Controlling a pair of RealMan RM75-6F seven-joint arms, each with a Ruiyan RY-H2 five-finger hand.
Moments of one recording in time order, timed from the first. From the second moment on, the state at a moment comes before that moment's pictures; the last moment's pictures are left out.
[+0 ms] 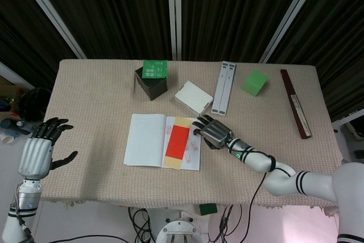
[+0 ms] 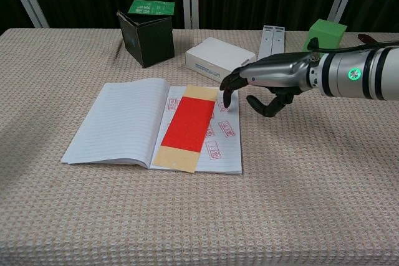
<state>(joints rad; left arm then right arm) -0.14 -1.21 -0.08 -1.72 1.57 1.56 0.07 0.99 -1.49 0.00 -1.38 -1.30 0.67 -0.09</state>
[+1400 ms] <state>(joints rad) -0.14 -1.22 -0.08 -1.70 1.56 1.56 0.04 1.02 -1.63 0.08 -1.26 -1.28 0.63 -0.22</state>
